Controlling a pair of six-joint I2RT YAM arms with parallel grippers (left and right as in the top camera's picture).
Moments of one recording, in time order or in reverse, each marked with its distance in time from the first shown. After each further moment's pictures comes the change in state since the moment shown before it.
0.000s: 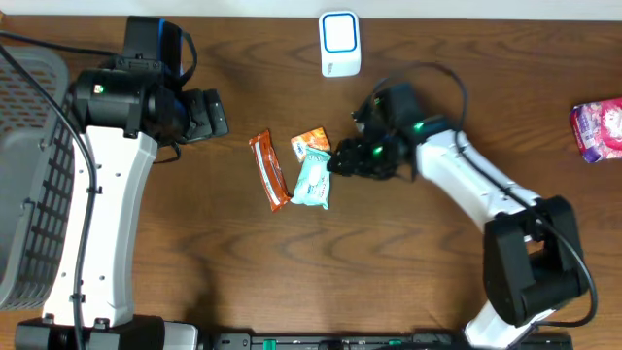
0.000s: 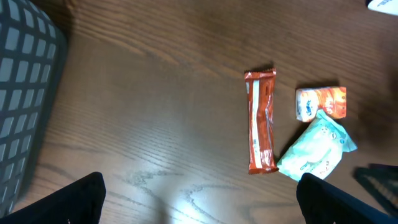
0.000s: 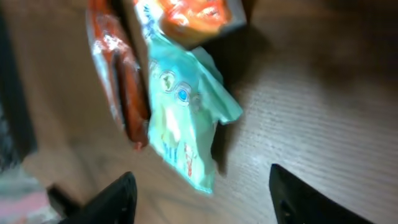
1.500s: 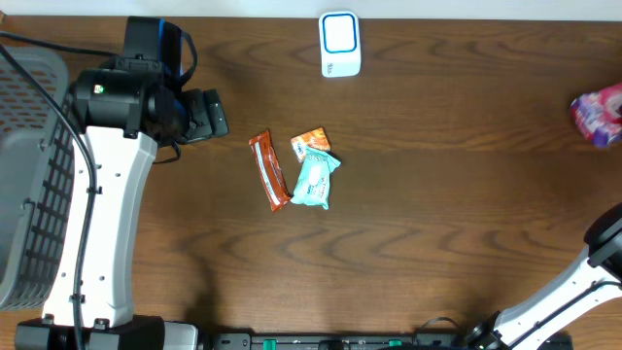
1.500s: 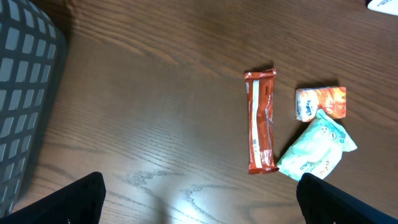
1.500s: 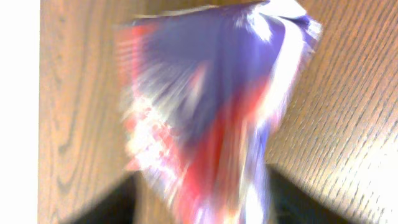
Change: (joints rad) left arm 0.000 0.000 0.000 -0.001 0.000 0.000; right arm -1.128 0.401 0.731 -0.216 0.253 0.178
